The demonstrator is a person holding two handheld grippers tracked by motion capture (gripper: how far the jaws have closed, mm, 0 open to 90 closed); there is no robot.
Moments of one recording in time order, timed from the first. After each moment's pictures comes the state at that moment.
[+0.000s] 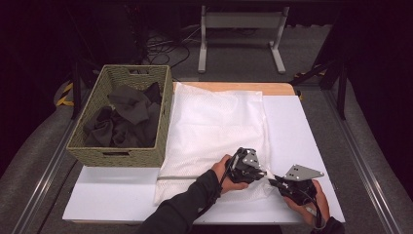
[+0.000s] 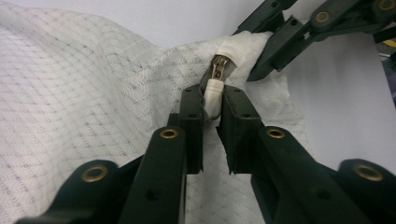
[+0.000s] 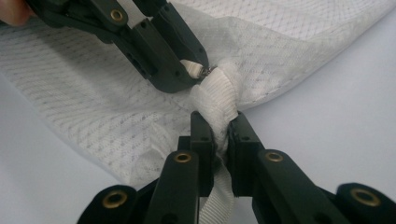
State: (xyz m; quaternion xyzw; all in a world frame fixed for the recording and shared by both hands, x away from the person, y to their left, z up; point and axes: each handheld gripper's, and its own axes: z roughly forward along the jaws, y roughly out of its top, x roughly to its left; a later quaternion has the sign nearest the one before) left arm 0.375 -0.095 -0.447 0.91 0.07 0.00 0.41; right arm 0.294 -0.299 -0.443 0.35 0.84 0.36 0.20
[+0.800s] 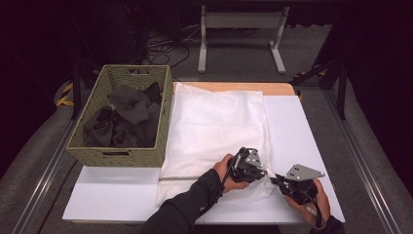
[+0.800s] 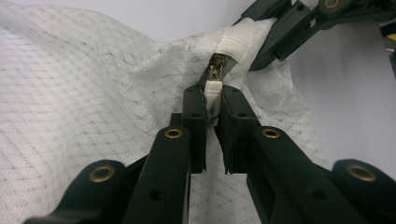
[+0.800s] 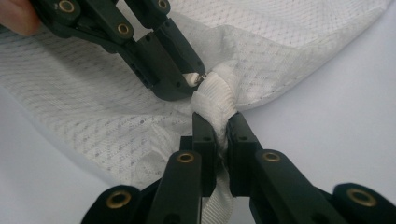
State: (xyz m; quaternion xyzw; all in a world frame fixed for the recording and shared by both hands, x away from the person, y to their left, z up) left arm 0.376 -0.099 -0.446 0.91 0.07 0.01 0.40; right arm 0.293 -0.299 -0.440 0.35 0.84 0.35 0.22
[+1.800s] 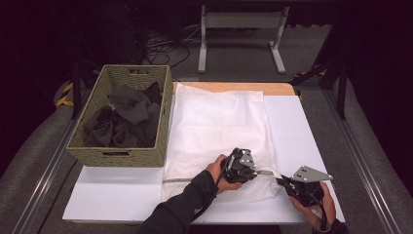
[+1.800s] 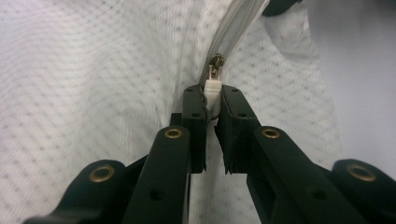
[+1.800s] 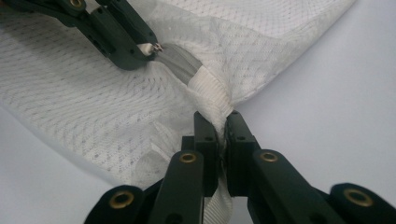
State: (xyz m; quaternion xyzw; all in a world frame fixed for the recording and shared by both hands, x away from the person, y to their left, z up) left arm 0.375 -0.077 -0.447 0.92 0.09 0.02 0.37; right arm 0.287 -0.315 -0.441 0.38 0.83 0.35 0.23
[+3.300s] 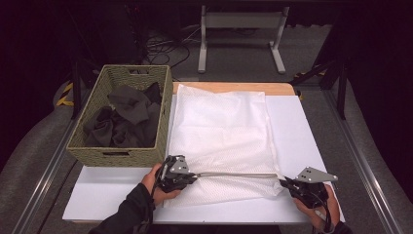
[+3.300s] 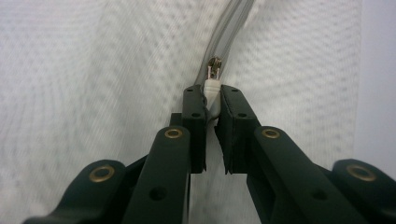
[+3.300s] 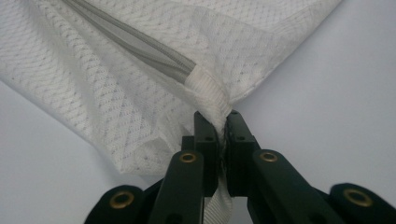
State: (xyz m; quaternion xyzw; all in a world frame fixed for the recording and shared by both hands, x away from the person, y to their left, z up) left arm 0.347 0.099 -0.450 0.92 0.19 0.07 0.34; right arm 0.282 -0.323 -0.440 0.40 0.82 0.35 0.22
